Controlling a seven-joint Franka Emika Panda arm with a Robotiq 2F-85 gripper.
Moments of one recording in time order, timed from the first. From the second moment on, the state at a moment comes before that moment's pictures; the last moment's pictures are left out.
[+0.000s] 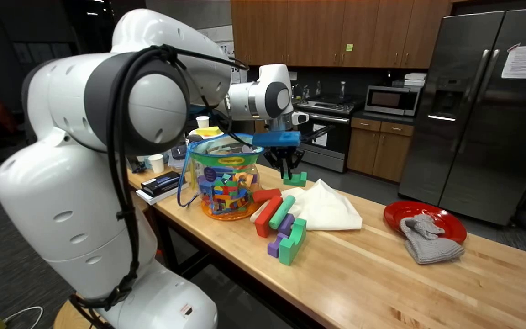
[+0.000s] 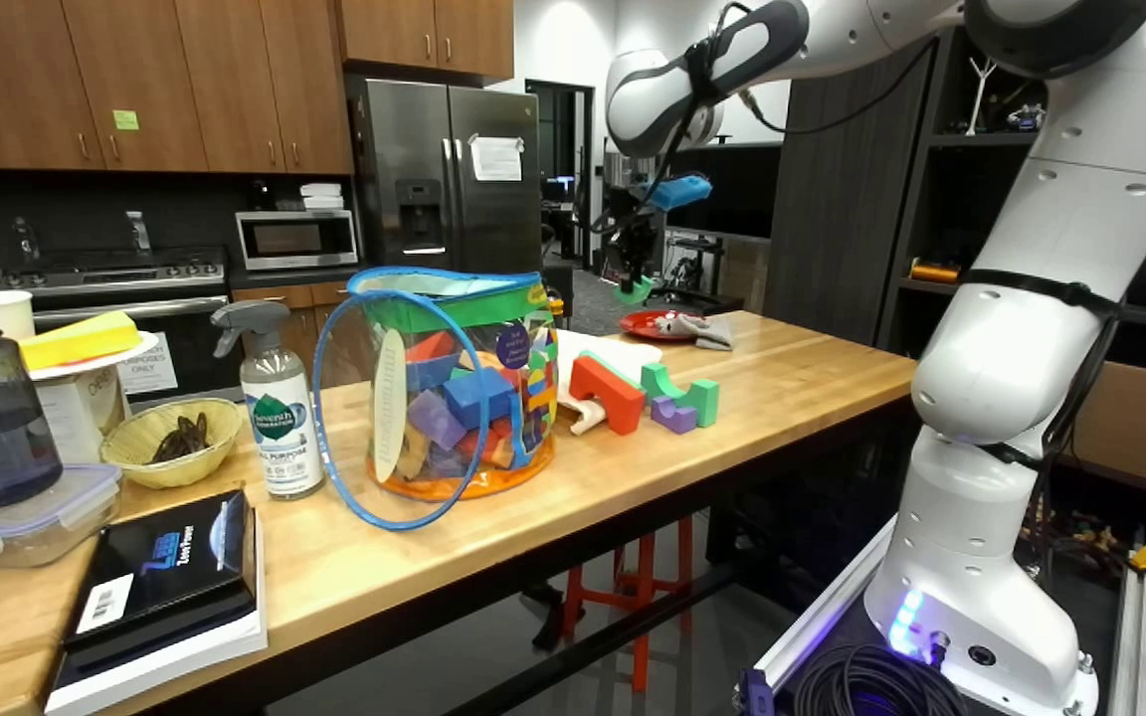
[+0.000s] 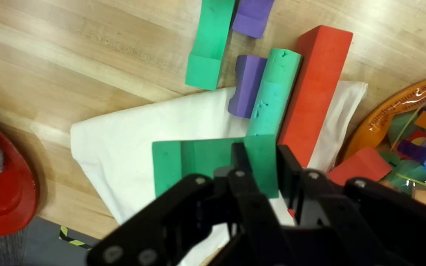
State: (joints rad) arm 0.00 -0.18 0.01 -2.11 -0.11 2.01 -0.12
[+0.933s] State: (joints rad) arm 0.00 -0.18 0.03 -2.26 -0.21 2.21 0.04
